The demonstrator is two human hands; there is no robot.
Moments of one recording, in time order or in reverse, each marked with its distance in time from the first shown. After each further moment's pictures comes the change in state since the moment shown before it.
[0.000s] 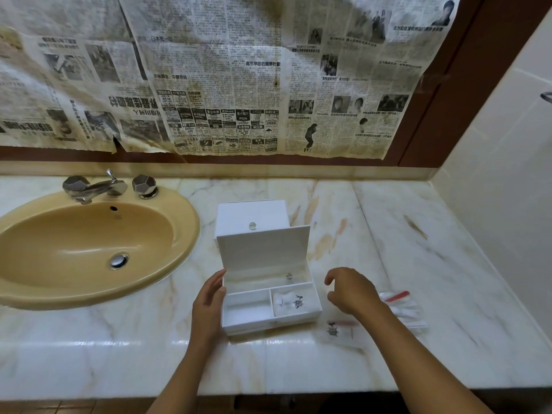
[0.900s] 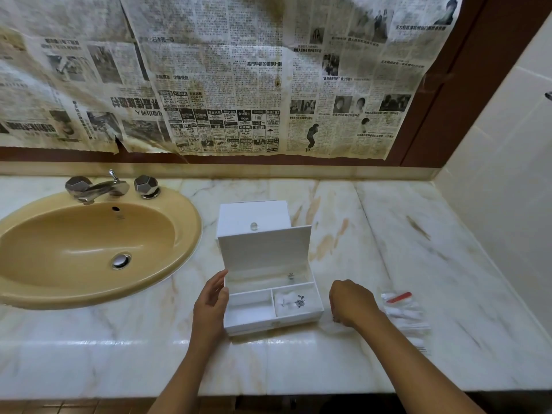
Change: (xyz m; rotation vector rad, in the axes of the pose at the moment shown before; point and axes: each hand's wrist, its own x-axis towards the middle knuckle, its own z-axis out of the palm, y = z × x) left_hand 0.000 -0.002 -0.001 0.019 -0.039 0.025; right_hand -0.005 -0.003 0.013 -0.254 -0.122 -0.011
